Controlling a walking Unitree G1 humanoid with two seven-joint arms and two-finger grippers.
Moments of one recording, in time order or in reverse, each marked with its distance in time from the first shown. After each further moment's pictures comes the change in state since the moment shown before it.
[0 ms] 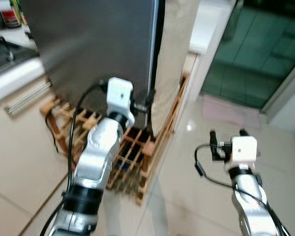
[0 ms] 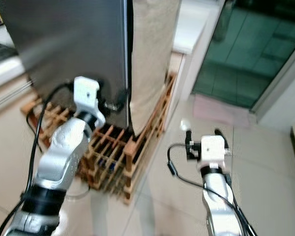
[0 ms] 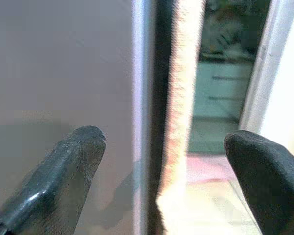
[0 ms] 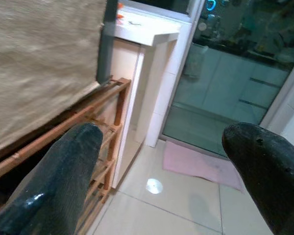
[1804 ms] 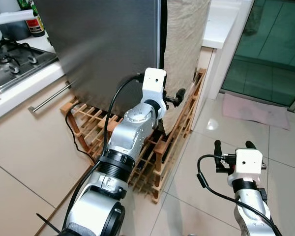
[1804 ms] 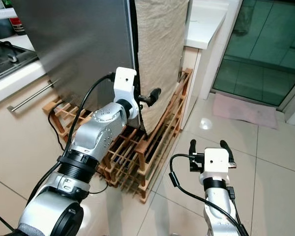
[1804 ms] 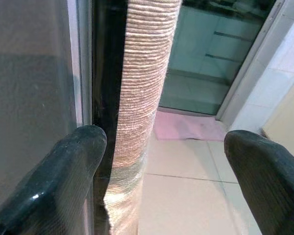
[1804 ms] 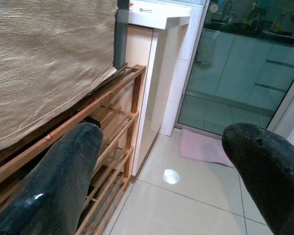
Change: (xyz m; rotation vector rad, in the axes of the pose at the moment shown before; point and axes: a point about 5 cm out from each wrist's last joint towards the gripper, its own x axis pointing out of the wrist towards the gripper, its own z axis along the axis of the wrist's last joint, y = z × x) left arm 0.063 -0.046 0.004 -0.225 0.217 -0.074; right arm -0.025 0.000 -0.005 -0.009 0.035 -0.049
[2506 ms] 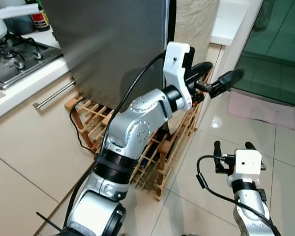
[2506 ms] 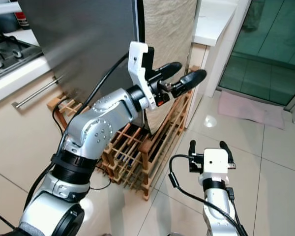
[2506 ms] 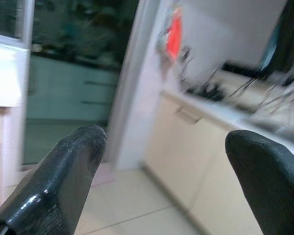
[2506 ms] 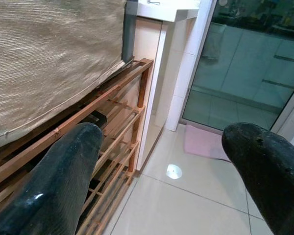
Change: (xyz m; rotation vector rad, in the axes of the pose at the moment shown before) left arm -0.027 -0.065 0.056 -0.044 -0.219 -0.561; right arm 0.000 0.001 0.000 -0.002 0.006 -0.003
